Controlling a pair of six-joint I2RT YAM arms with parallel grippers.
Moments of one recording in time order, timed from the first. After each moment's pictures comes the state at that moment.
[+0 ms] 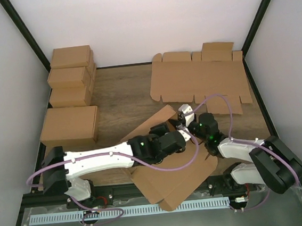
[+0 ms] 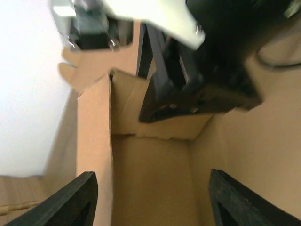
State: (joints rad) left arm -1.35 1.56 1.23 -0.59 -0.75 0.25; right arm 0.53 1.24 0.28 0.72 -0.28 0.02
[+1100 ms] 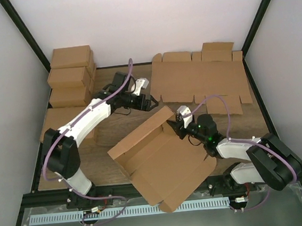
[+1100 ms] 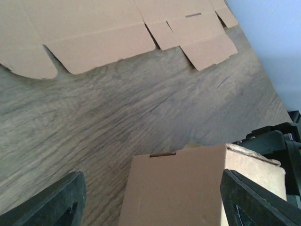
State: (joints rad) left arm -0.54 1.66 1.36 -0.52 0.49 -0.24; right arm 0.56 1.28 0.27 0.78 -0.28 0.01
